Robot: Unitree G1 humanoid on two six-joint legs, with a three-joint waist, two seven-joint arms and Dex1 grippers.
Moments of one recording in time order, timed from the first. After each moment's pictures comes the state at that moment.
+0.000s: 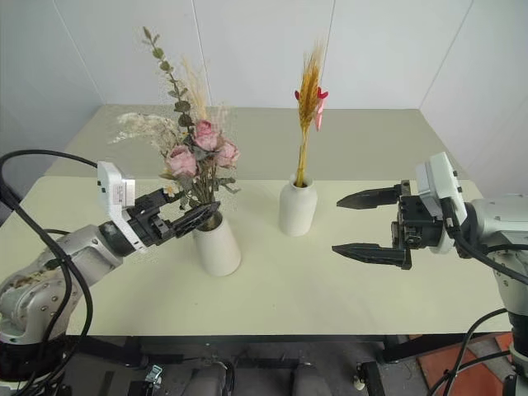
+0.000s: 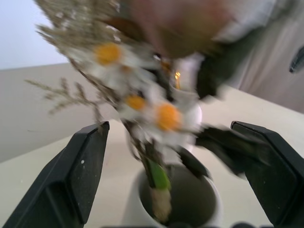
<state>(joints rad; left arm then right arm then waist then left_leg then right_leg) -0.27 0.68 0.23 -0.54 -0.89 0.74 -0.56 -0.39 -0.99 -0.26 -0.27 0.74 0.49 1.32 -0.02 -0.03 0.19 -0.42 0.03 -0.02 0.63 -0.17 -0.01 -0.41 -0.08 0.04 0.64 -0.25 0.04</state>
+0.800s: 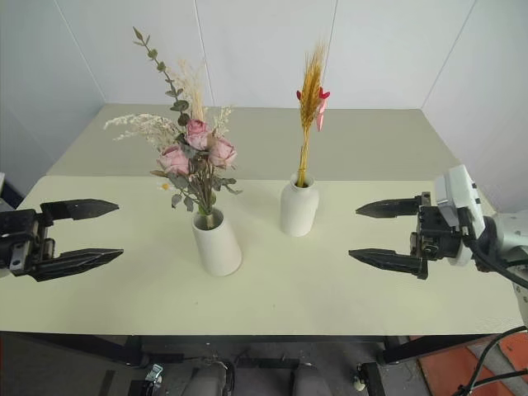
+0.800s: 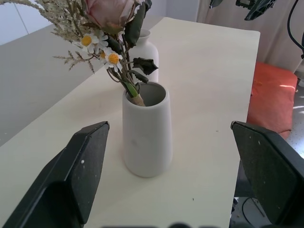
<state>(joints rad) -0.03 1.10 0.67 -0.37 -0.91 0.70 -1.23 -0.23 -1.02 -0.38 -0.27 0.74 0.49 1.30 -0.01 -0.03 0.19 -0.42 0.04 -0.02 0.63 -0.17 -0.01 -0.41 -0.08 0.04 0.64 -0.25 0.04</state>
